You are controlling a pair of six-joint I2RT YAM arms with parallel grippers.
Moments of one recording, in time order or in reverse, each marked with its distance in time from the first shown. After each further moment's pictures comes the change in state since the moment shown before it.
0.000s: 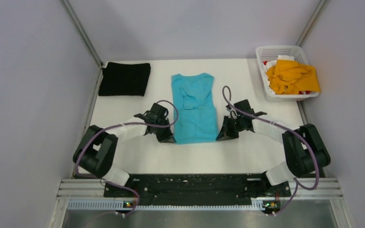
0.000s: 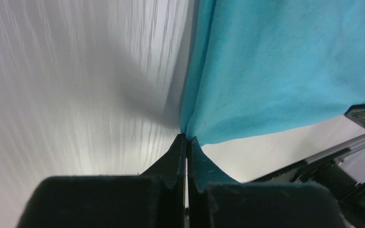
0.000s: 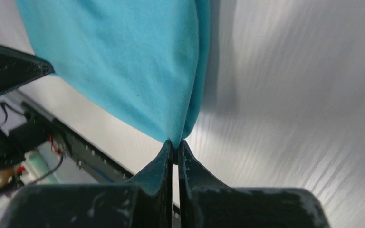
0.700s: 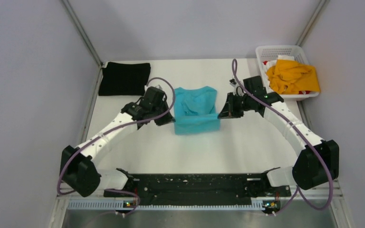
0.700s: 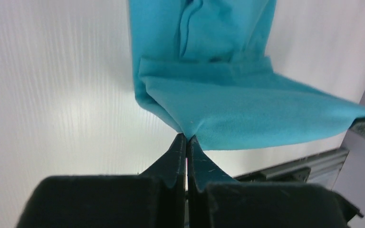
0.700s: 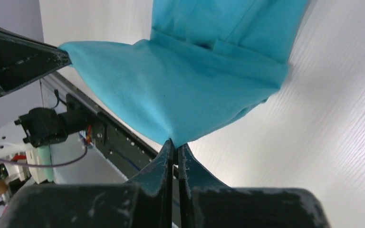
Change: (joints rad) left arm -0.107 -0.322 0.205 -0.296 -0.222 -0.058; right arm -0.037 -0.206 0.350 -0.409 -0.088 -0.156
